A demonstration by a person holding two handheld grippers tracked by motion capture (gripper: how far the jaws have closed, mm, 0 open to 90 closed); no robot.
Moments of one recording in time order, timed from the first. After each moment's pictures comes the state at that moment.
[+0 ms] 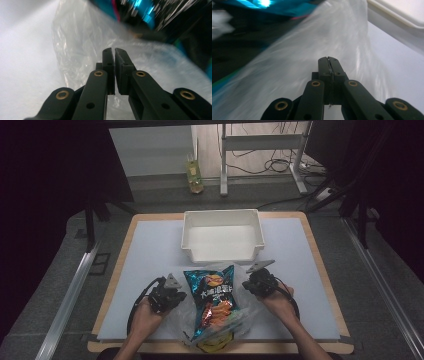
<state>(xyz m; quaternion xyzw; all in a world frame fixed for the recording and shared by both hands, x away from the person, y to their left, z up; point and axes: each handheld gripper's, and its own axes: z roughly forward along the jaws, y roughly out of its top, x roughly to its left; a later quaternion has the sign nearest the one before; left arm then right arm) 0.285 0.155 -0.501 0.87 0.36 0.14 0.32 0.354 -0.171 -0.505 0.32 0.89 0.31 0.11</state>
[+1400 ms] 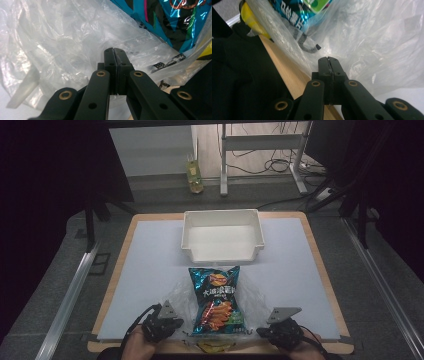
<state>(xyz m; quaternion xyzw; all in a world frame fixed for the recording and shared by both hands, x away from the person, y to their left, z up) 0.220 0.159 -0.529 0.88 0.35 0.09 0.31 0.229 -0.221 -0.513 0.28 0.90 0.32 0.05</state>
